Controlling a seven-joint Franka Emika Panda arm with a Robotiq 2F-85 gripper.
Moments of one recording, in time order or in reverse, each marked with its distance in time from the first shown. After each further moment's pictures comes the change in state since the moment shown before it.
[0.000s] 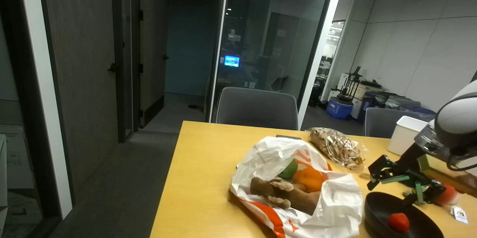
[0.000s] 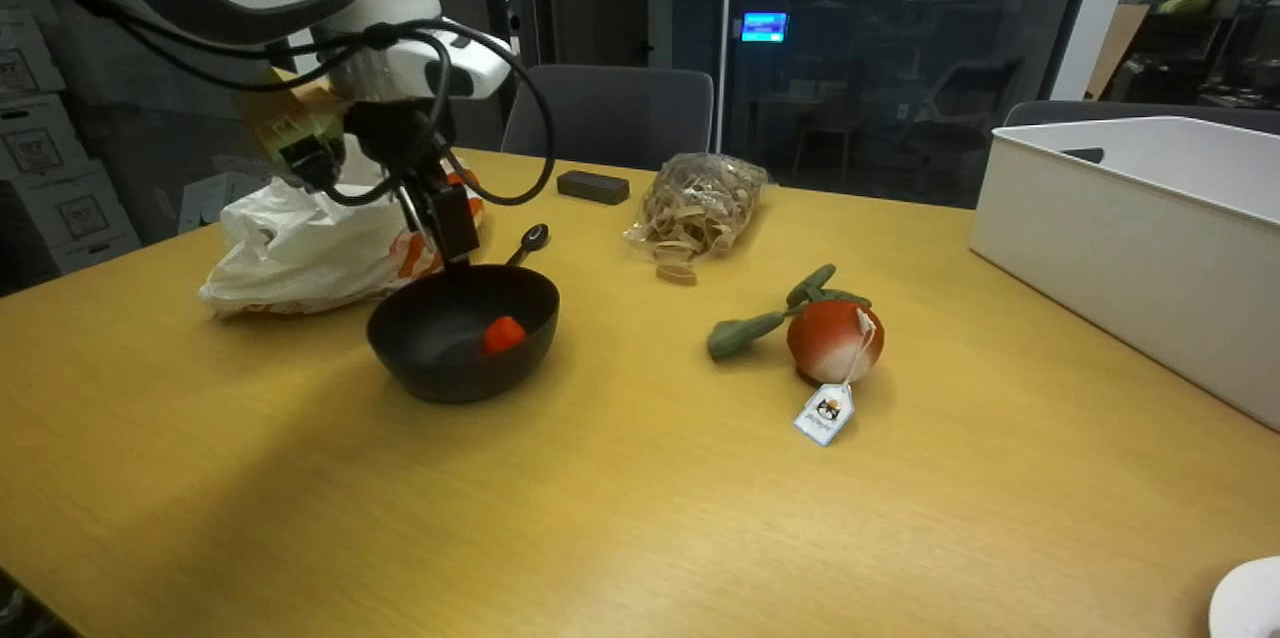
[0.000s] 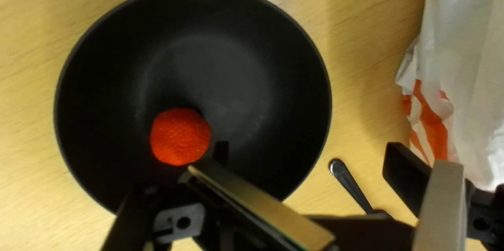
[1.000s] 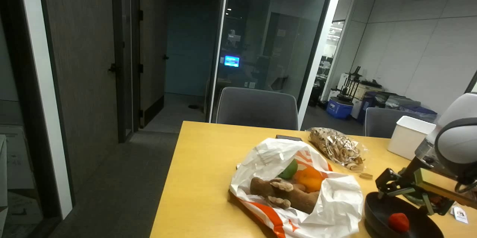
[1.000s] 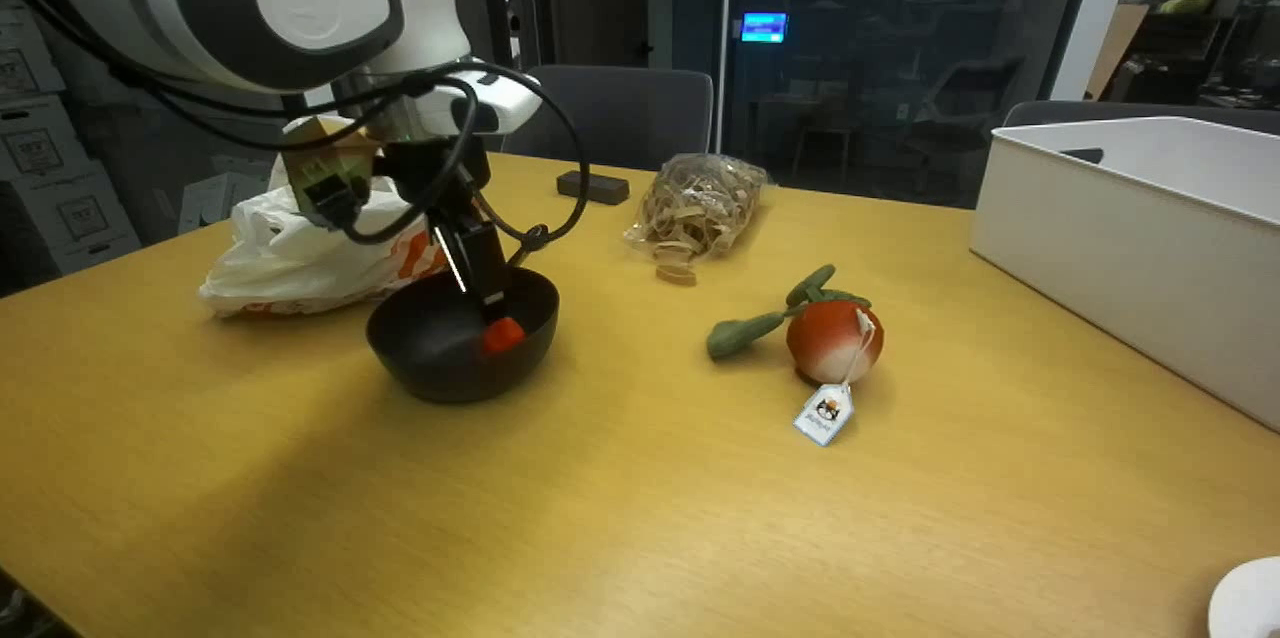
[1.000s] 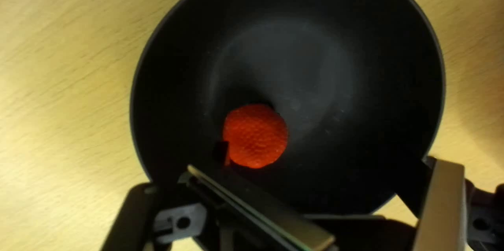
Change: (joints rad) arm -0.091 0.078 0.025 -0.009 -0.228 0.053 0.207
